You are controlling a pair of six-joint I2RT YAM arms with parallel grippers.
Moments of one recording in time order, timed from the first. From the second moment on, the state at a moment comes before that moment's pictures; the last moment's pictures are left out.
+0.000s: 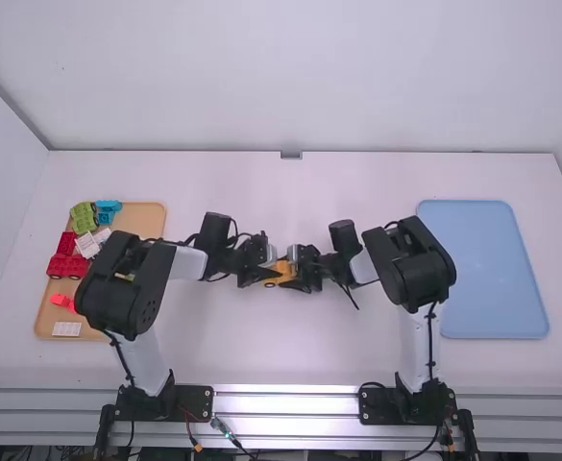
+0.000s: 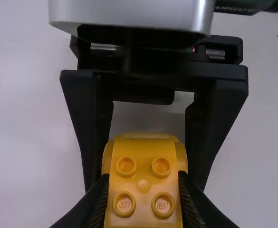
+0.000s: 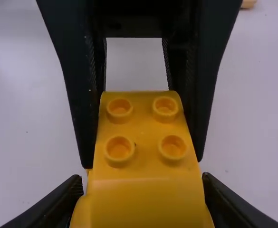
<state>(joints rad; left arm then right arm) -0.22 1.88 0.73 0.20 0.93 0.93 0.37 2.18 0.79 0.52 -1.05 -0.87</state>
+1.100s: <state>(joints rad) -0.24 1.91 0.78 0.13 0.91 0.90 0.35 2.18 0.78 0.54 -1.05 -0.87</state>
